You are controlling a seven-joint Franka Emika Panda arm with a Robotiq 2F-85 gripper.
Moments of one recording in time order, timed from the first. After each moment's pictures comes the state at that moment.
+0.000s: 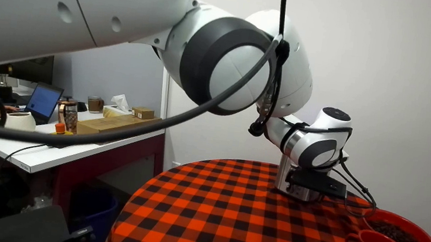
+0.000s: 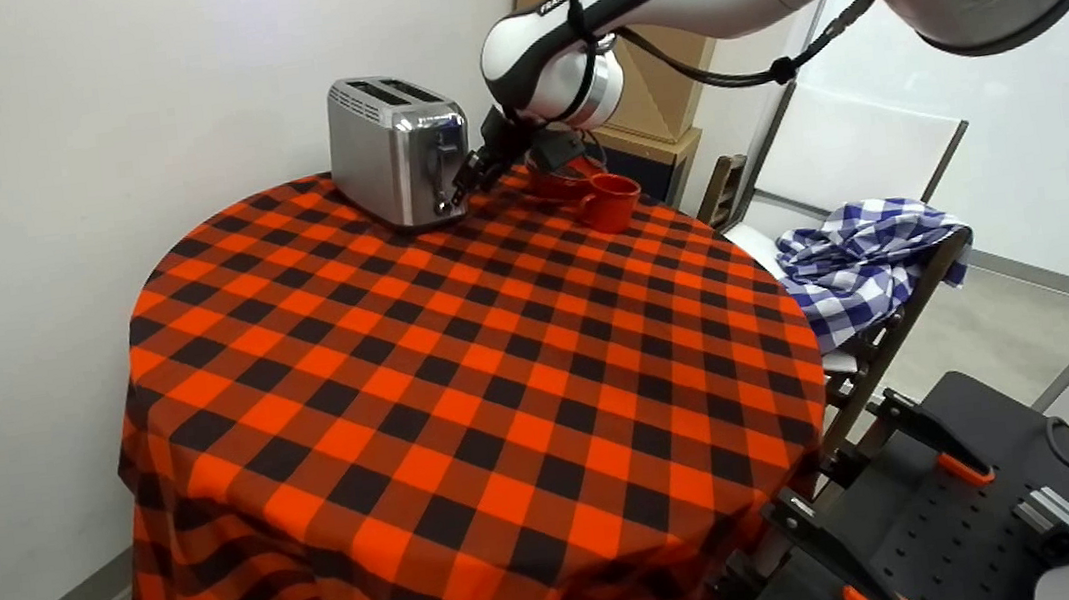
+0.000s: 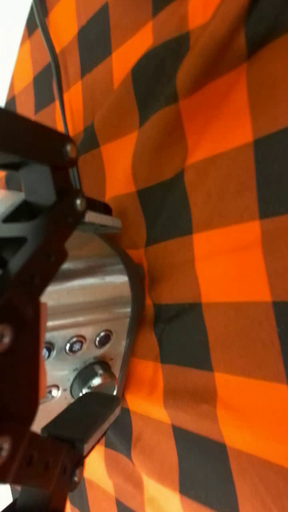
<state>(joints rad) -0.31 1.24 0.31 -1.05 -0.04 2.58 -0.66</state>
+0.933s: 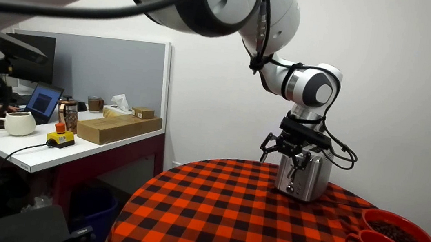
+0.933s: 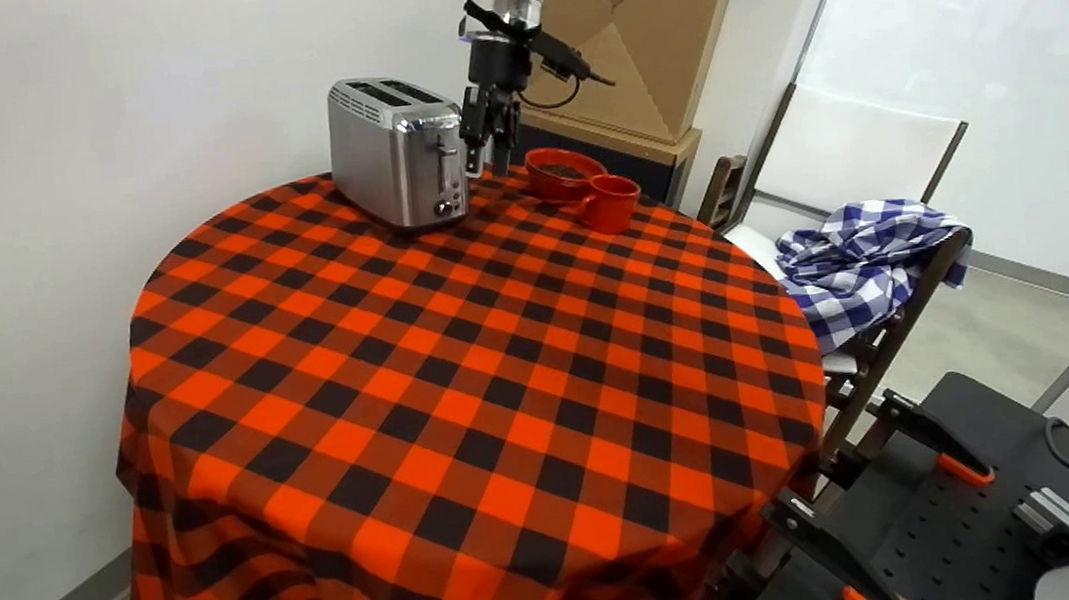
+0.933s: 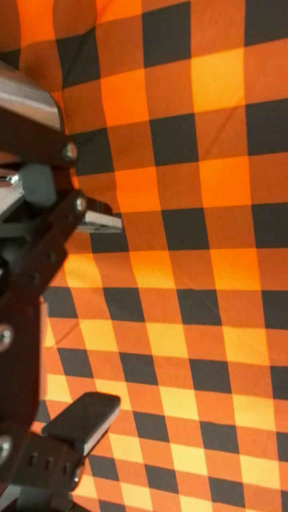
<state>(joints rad) -0.16 0.98 0.18 -1.09 0.00 1.85 -0.58</state>
